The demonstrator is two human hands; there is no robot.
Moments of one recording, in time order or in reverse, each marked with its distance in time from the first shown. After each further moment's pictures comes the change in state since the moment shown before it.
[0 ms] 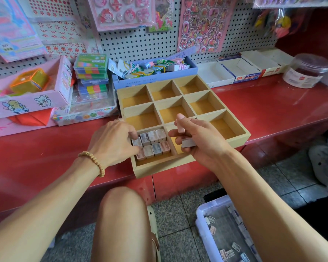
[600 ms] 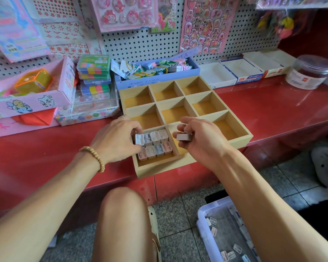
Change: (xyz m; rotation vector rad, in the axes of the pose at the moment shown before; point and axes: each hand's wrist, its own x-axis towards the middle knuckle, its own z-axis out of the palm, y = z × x) left_hand 0.007 -0.004 -0.004 -0.070 -0.072 0.063; right_hand 0.006 -0.001 0.008 0.162 0.106 0.027
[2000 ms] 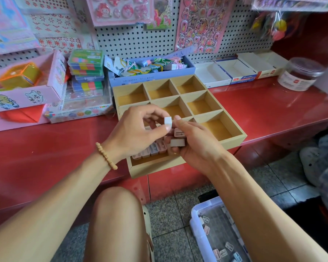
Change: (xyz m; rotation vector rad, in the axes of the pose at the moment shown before) left_hand 0.005 0.051 0.002 -0.715 0.164 0.190; right_hand -0.001 0.011 -0.003 -0.016 -0.224 -0.029
